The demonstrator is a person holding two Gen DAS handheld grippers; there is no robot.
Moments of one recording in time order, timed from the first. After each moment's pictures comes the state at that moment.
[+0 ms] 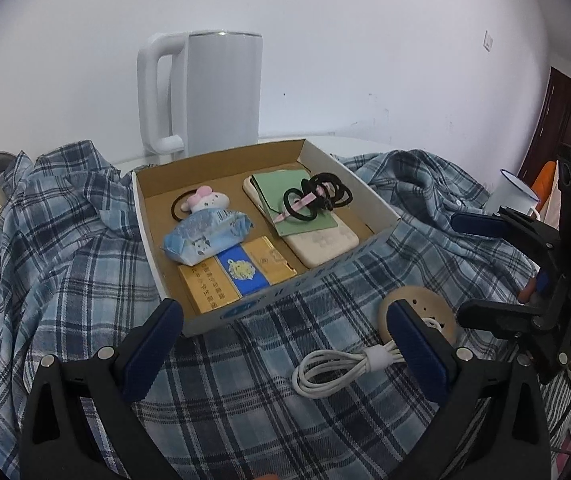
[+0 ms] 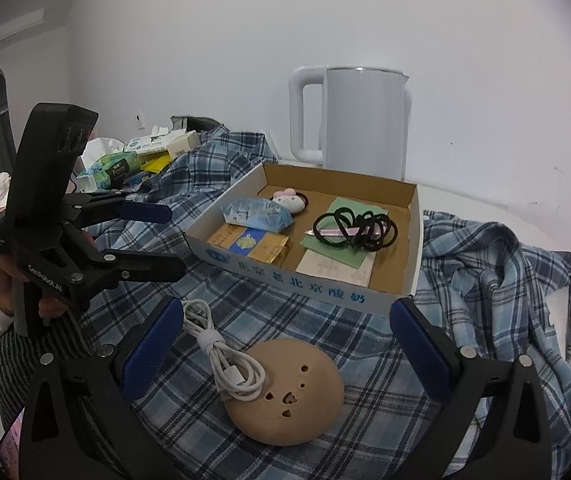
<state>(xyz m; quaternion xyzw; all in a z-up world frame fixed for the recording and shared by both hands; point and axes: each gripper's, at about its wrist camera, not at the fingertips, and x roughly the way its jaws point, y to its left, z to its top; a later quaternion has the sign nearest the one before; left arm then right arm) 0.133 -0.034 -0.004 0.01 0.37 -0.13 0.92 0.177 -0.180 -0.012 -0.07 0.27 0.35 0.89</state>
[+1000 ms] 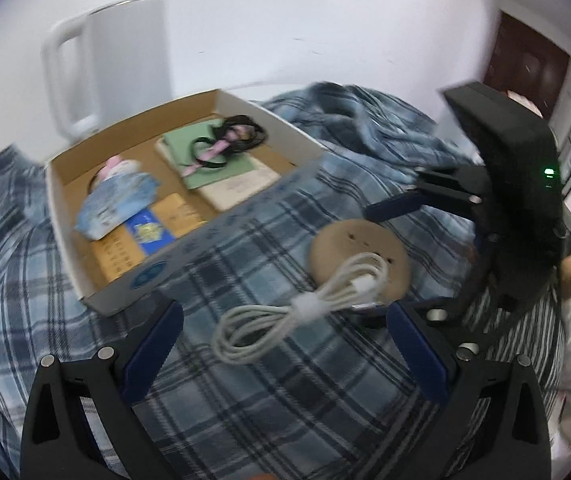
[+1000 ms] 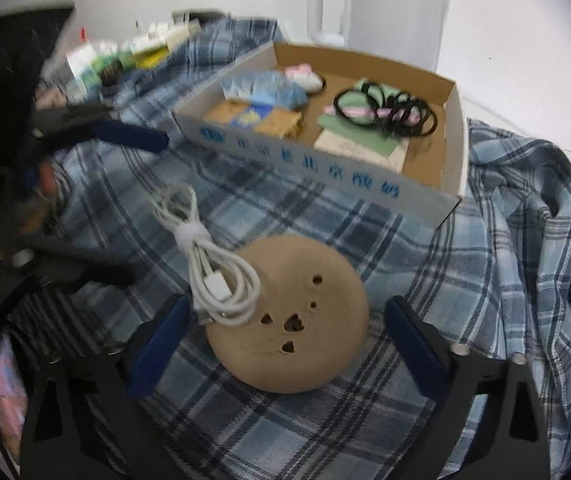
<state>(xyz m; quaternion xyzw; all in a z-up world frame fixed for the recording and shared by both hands) 0.123 -0.081 -0.027 0.08 0.43 -0.25 0.86 0.195 -0.161 -0.065 -0.14 0.43 0.36 0.82</state>
